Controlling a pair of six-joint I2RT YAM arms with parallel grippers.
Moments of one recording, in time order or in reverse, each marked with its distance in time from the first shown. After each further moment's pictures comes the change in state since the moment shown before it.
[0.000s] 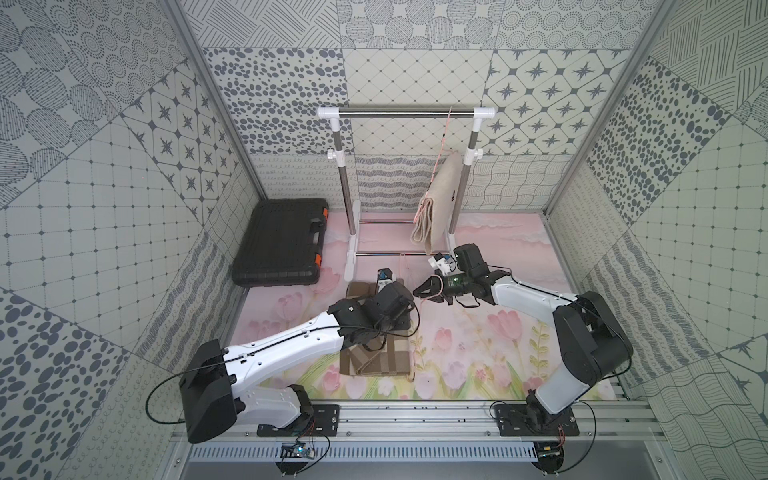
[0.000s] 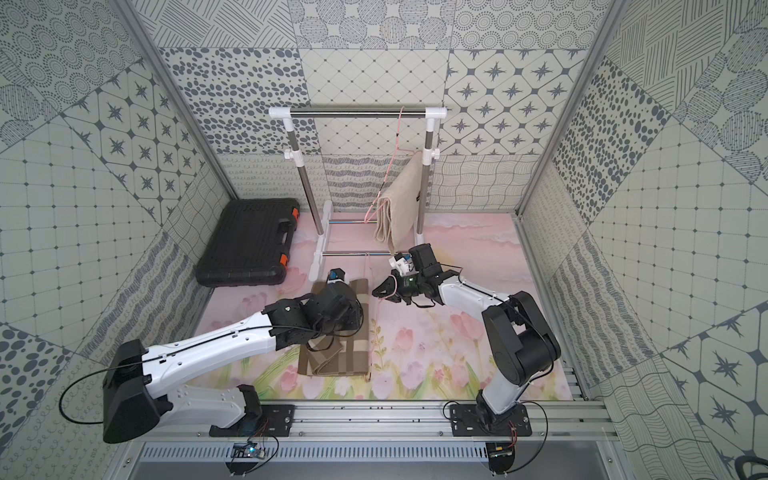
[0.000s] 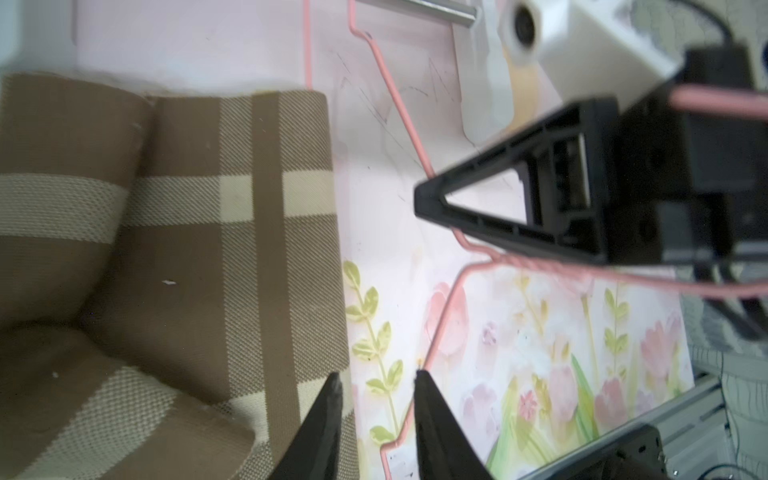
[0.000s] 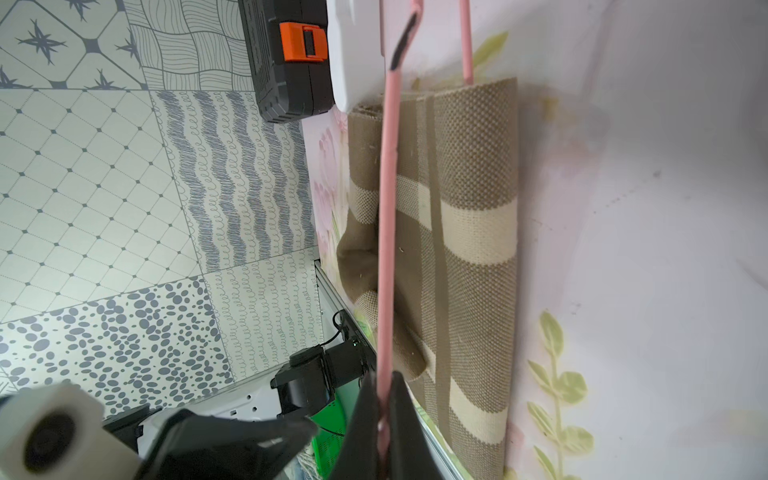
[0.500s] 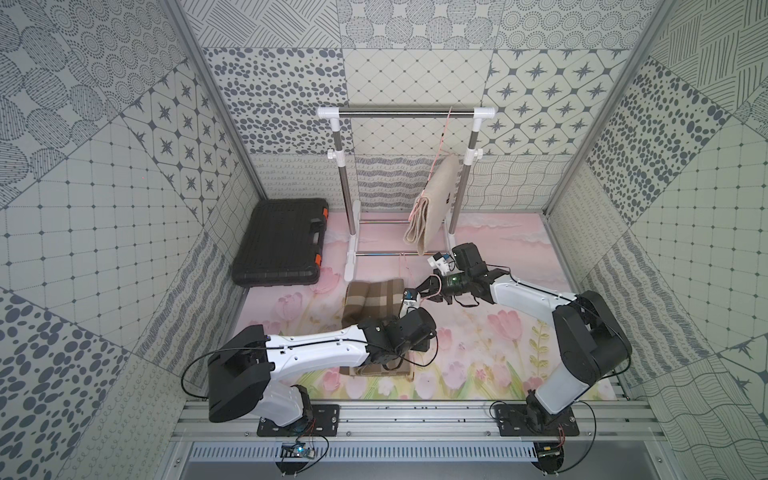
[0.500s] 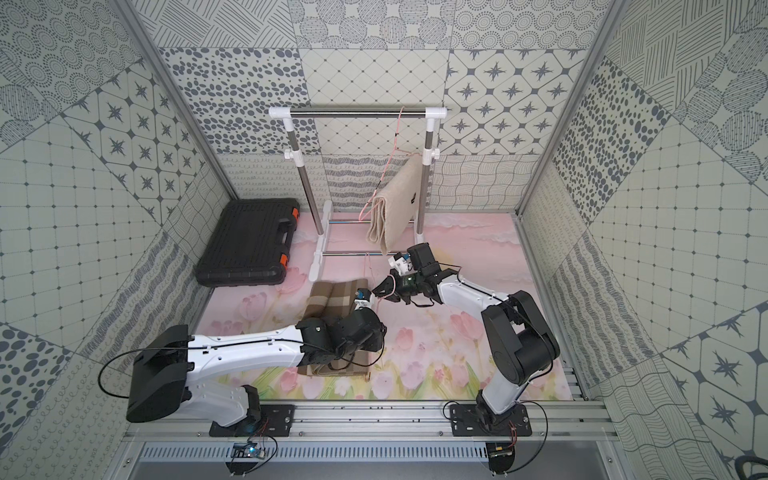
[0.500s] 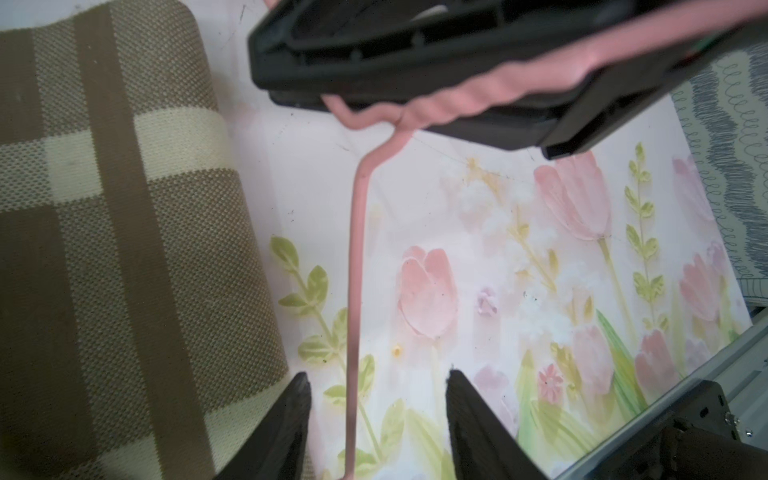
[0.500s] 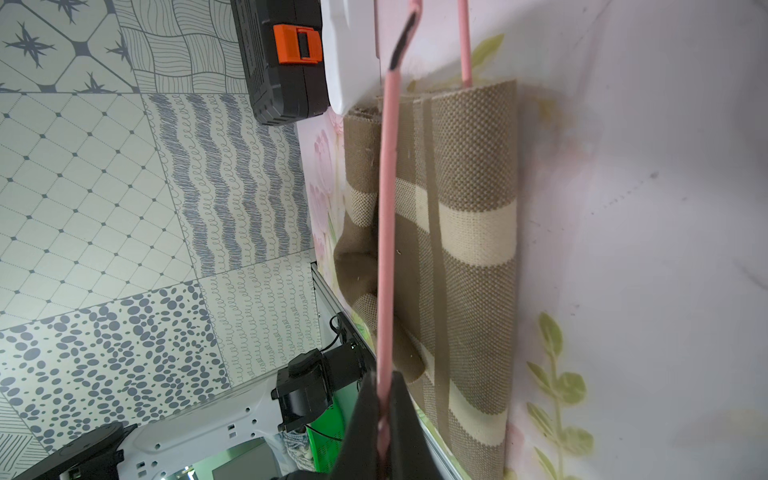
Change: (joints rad) left arm -0.131 0.169 -0.064 0.248 -0.075 0.038; right arm 0.013 0.002 0.006 -0.026 0.016 0.000
